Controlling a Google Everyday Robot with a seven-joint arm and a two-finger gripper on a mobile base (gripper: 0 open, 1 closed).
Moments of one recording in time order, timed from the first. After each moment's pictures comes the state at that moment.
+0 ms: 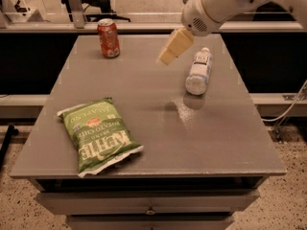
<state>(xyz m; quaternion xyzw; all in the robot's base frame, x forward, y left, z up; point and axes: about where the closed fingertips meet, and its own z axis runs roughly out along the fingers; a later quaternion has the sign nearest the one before) 0.643 -0.064 0.969 -0.54 0.75 0.06 0.39</state>
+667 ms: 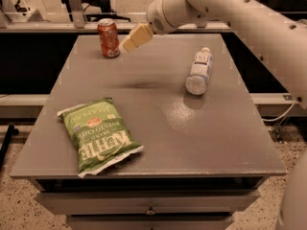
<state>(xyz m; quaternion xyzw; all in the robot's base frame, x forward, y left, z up) 0.732 0.027 0.958 -0.49 0.72 0.13 0.48</state>
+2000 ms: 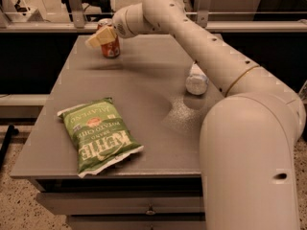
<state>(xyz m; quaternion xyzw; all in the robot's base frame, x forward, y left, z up) 0.823 0.141 0.917 -0.45 0.69 0.22 0.52</state>
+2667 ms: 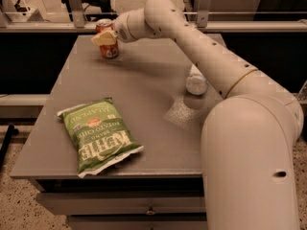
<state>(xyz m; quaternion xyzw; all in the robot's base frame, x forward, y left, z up) 0.825 0.140 0.901 -0.45 0.69 0.23 0.52</state>
